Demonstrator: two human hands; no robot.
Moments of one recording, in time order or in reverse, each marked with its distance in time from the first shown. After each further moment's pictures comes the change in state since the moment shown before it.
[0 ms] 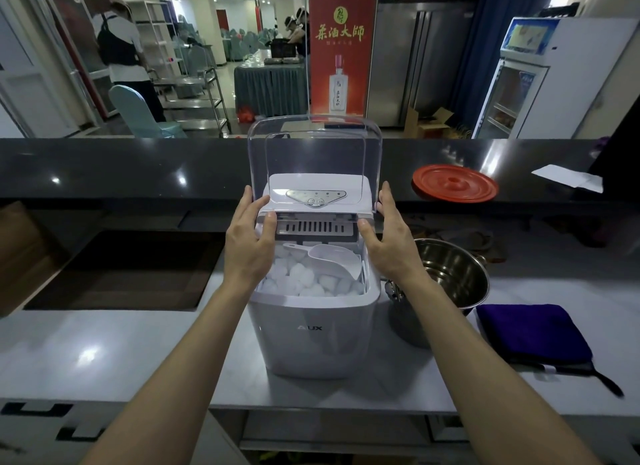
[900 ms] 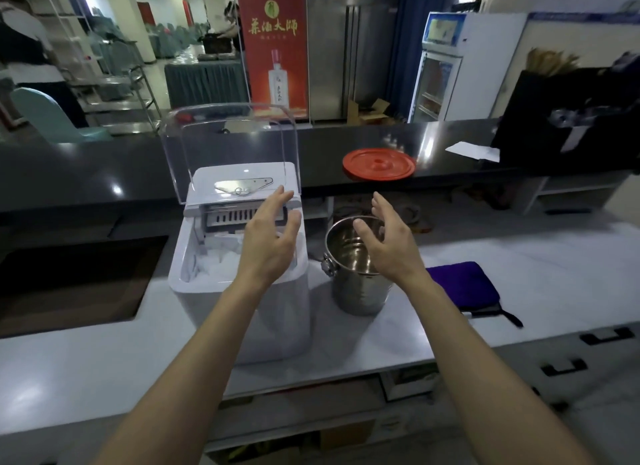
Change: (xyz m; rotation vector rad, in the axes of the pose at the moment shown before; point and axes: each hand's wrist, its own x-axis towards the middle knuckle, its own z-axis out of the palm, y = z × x) left_hand -0.052 0.081 0.075 -0.162 -0.258 0.214; right_hand -0.076 0.042 -0.099 -0.085 0.152 0.104
